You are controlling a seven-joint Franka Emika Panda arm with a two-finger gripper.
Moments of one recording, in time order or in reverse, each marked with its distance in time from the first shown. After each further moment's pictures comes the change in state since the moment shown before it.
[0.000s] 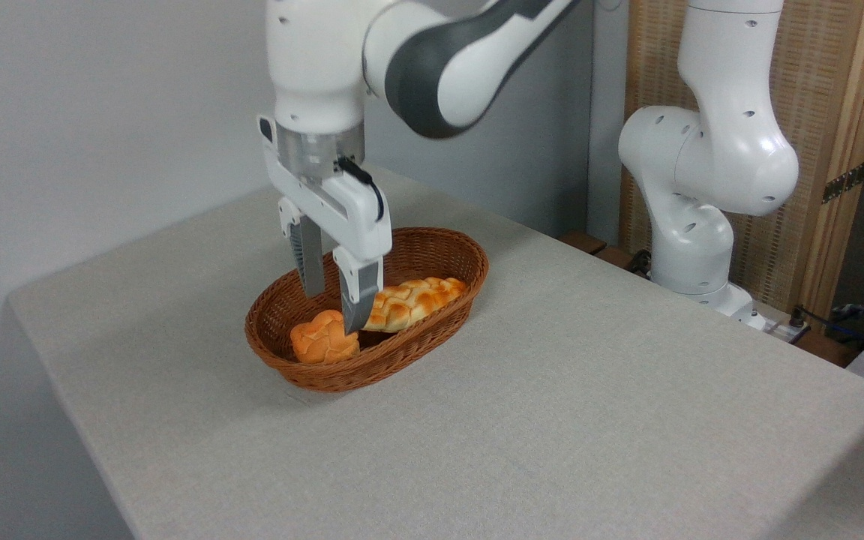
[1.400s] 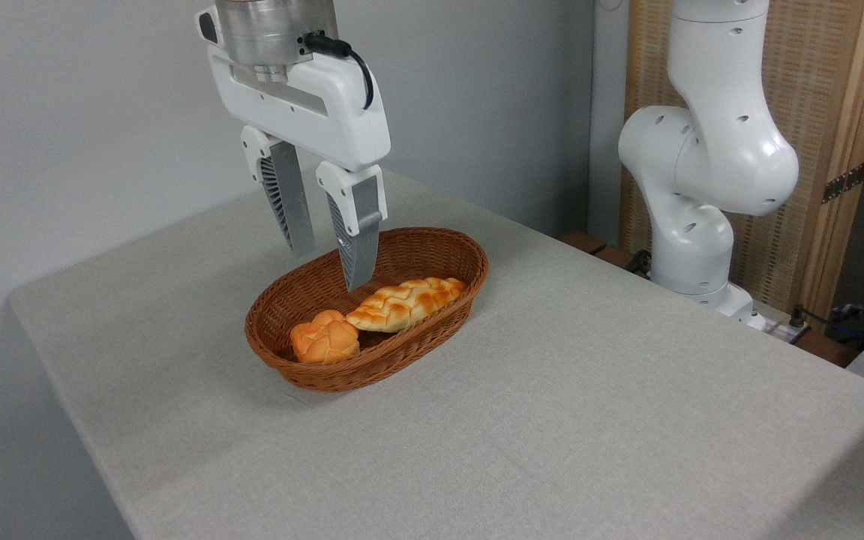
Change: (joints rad) arm 0.002 0.149 0.169 0.566 0.145 -0.517 0.000
